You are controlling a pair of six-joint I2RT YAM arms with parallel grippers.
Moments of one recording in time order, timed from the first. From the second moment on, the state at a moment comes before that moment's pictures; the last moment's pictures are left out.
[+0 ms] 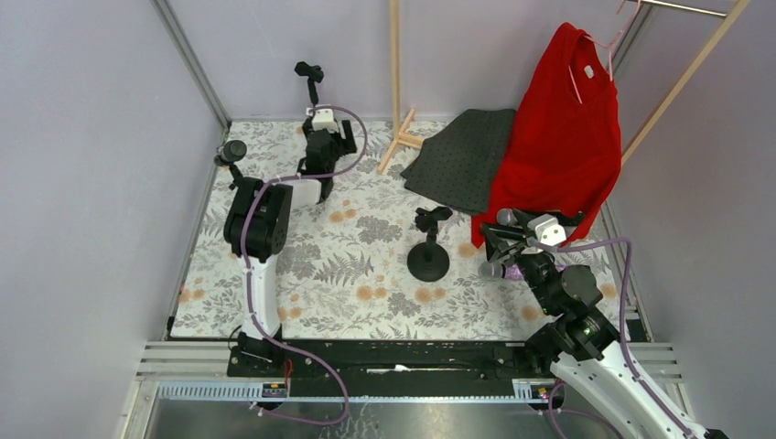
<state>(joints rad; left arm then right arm) -0.24 2.15 1.32 0.73 -0.17 -0.16 0.63 0.30 0.39 0.04 0.20 -0.14</state>
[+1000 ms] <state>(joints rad) -0.05 2.74 2.16 0.68 0.10 -0.23 0.63 0.31 0.39 0.04 0.22 -0.17</state>
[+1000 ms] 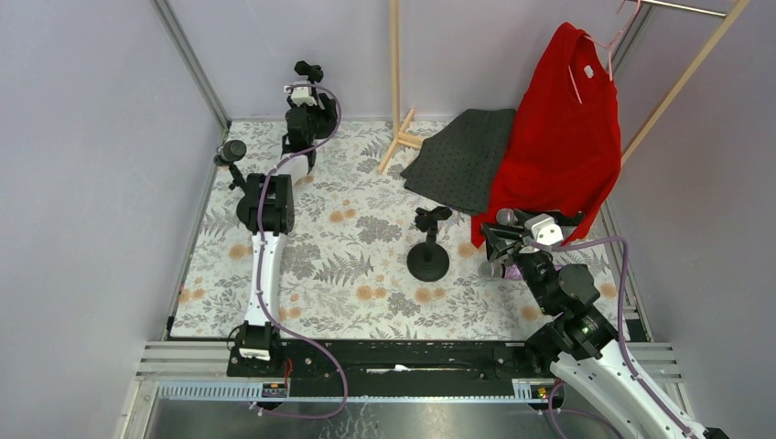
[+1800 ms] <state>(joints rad) -0.04 2.86 2.28 0.80 0.06 -0.21 0.63 0.32 0.38 0.03 0.22 -0.18</state>
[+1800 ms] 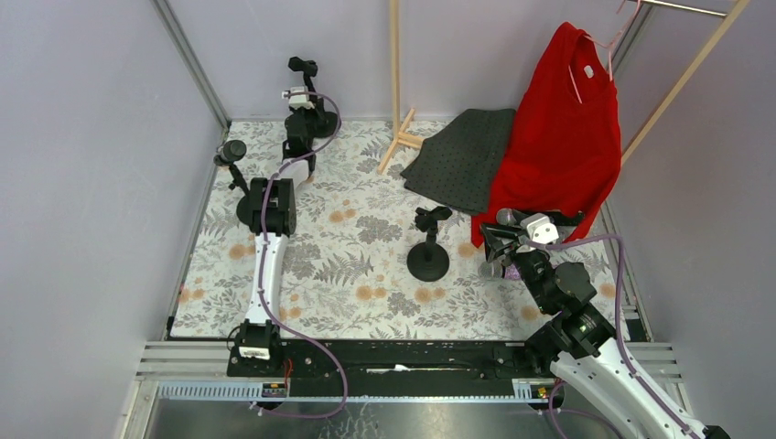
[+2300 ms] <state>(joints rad) -0.07 2.53 1.69 0.98 0.14 -0.18 0.63 0.32 0.38 0.03 0.22 -0.18</state>
